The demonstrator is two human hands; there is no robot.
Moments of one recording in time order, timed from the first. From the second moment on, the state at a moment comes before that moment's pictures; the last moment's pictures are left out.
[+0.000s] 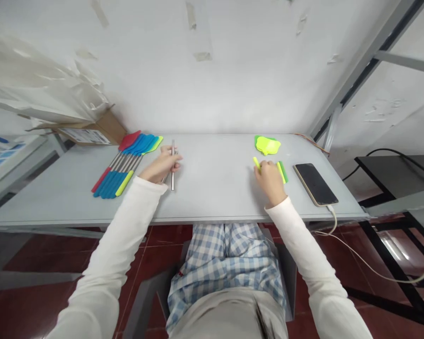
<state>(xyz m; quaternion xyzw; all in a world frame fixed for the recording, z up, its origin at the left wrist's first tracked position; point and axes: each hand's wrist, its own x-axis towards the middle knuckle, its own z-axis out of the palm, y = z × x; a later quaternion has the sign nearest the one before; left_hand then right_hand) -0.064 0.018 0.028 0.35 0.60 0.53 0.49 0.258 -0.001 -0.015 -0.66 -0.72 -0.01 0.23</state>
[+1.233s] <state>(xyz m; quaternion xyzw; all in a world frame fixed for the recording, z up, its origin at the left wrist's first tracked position) -0.112 0.008 -0.023 0.59 0.80 0.13 0.02 0.304 0.023 -0.025 -0.64 -0.73 -0.08 0.23</state>
